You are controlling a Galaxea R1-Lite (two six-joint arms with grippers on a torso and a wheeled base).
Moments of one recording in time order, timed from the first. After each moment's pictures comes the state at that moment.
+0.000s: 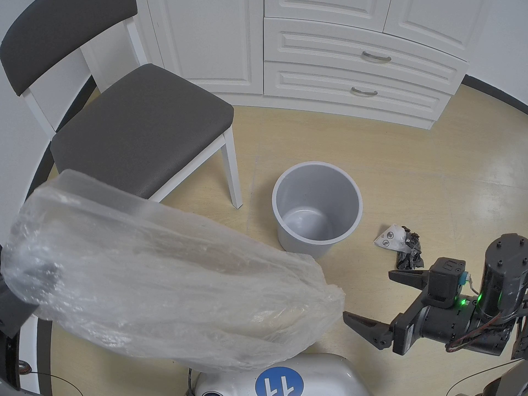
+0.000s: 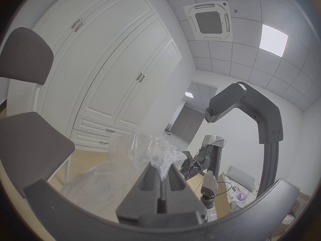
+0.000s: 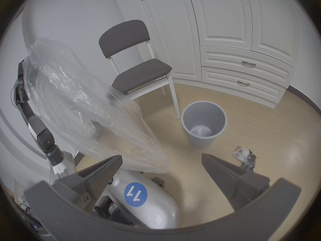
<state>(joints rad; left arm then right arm) -0.85 0.82 -0.36 -0.76 -0.28 -0.14 0.88 1.36 -0.42 -0.57 -0.24 0.10</state>
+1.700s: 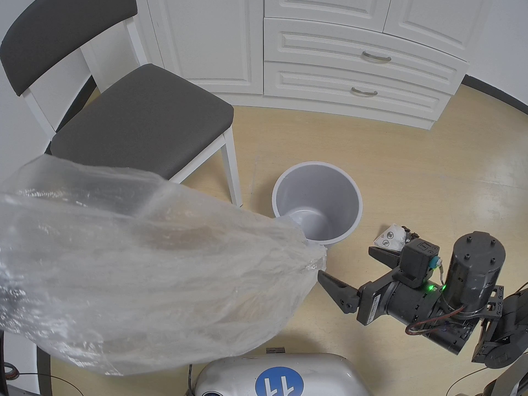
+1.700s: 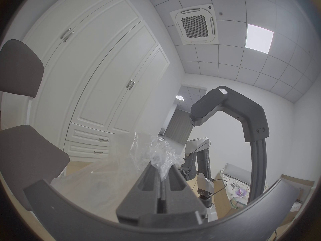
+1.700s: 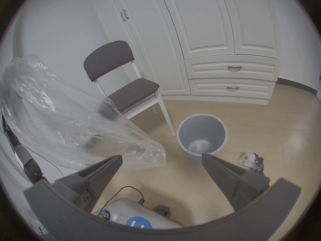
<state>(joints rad) -0.84 0.76 -0.34 -0.79 -0.37 -0.09 0.85 1.61 -0.40 -1.01 -0.33 0.17</state>
